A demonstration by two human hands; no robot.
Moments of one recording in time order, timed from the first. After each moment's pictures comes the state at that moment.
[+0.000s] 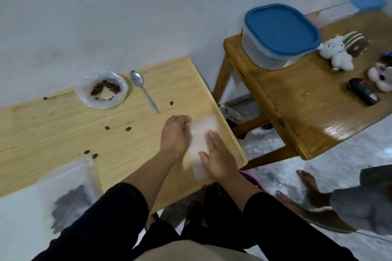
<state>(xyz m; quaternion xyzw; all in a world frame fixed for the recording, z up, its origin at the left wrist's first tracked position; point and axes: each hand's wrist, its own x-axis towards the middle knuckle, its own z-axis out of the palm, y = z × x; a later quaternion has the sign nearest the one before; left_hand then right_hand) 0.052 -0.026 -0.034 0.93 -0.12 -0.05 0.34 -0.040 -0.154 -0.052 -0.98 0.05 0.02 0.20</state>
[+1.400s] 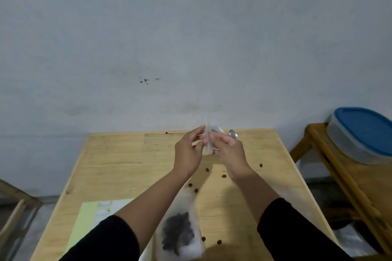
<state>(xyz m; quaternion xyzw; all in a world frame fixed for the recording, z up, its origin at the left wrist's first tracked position) 0.078 0.209 0.094 0.80 0.03 0.11 0.59 0.076 0.093 0.123 -0.67 0.06 0.06 0.73</state>
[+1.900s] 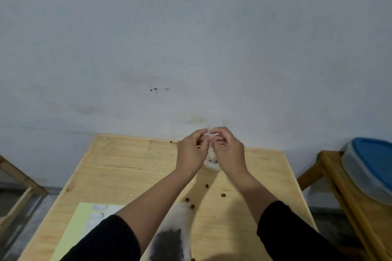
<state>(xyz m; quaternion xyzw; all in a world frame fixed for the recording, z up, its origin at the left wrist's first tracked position) 0.107 0.200 0.121 0.81 0.08 0.17 0.55 0.118 0.092 0.139 -0.83 -0.09 -0.07 0.55</state>
